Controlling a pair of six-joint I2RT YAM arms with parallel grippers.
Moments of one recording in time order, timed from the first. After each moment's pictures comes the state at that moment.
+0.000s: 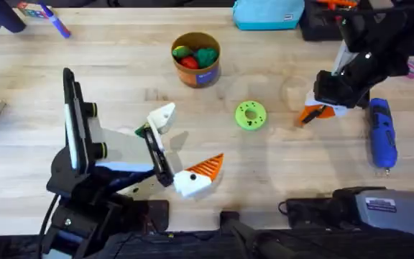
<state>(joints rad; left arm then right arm) -0.29 0.00 0.01 -0.07 0.86 -0.07 0.05 1.46 1.06 -1.14 0.03 0.39</state>
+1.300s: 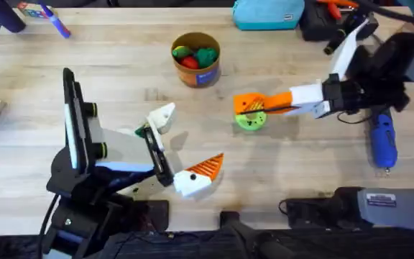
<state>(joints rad) -0.29 0.00 0.01 -0.07 0.86 -0.07 -0.10 1.49 0.88 -1.24 -1.31 -0.58</state>
